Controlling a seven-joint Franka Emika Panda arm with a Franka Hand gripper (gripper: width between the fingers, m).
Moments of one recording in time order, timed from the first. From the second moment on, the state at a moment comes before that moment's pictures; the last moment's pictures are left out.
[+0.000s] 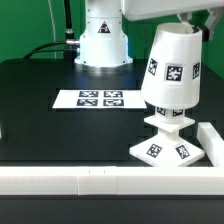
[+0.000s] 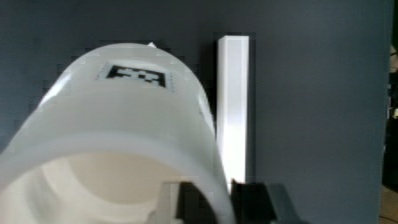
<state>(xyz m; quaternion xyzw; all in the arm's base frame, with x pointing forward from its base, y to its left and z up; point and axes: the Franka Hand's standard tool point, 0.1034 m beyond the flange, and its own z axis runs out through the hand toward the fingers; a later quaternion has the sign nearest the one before) 0.593 0.097 0.175 -0.99 0.00 0.09 0.08</state>
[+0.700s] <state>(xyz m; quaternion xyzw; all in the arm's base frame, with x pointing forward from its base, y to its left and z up) 0.591 0.094 0.152 -0.99 0.00 0.09 0.08</state>
